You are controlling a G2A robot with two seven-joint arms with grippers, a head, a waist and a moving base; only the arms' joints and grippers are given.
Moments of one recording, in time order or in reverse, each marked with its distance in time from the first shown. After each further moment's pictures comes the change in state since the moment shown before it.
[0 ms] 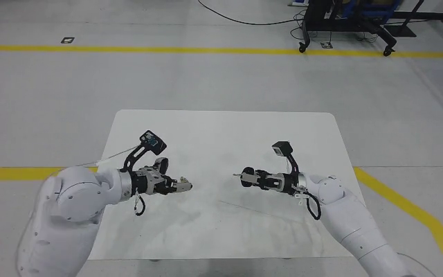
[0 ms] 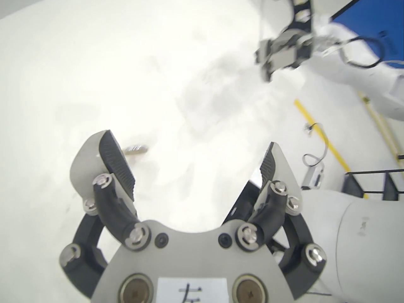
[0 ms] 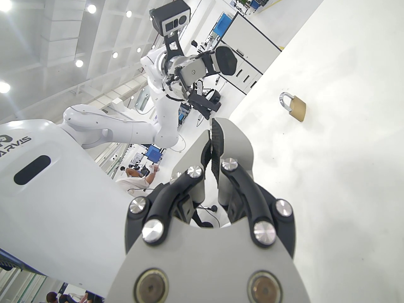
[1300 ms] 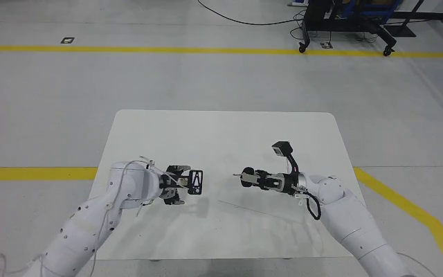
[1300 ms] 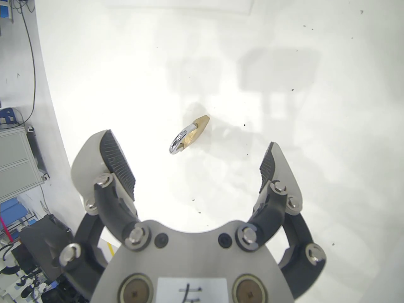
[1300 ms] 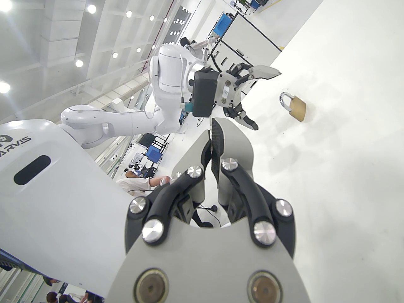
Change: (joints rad) left arm -0.300 0.107 0.558 0.286 0.823 -0.792 0.557; right arm 0.000 0.000 0.000 0.000 0.000 0.000 0.000
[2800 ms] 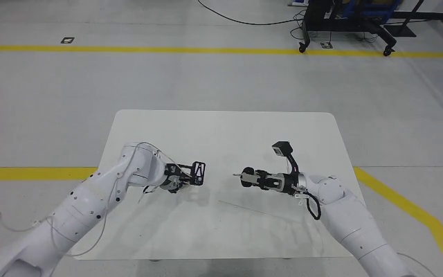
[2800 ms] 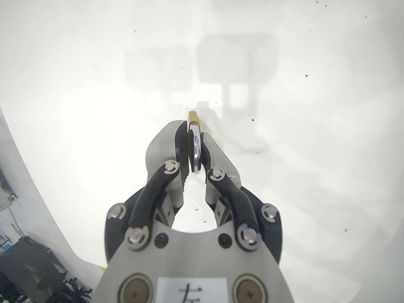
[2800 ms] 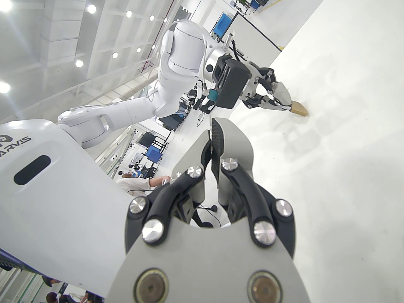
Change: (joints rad) left arm -0.334 0.033 0.343 0.218 -0.281 0.024 -0.024; right arm 0.000 0.000 0.000 0.000 0.000 0.000 0.000
